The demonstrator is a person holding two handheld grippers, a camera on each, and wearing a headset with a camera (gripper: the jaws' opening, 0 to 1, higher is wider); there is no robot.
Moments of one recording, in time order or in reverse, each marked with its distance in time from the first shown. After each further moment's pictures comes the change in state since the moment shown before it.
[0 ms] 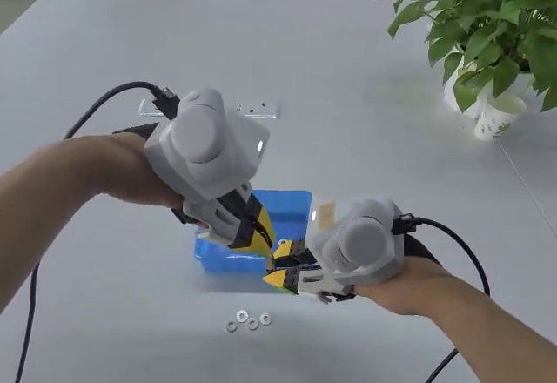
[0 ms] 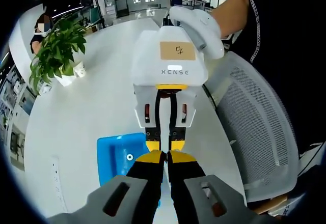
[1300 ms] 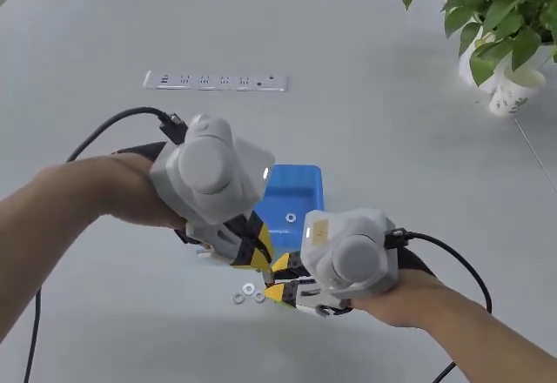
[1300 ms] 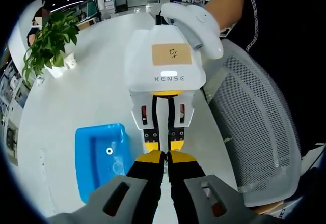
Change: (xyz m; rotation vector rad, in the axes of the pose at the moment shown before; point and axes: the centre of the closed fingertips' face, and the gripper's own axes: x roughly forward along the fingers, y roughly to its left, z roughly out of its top) left arm 0.028 -0.030 -0.021 -0.024 0.032 -0.035; right arm 0.024 0.036 -0.023 0.016 0.025 0.073
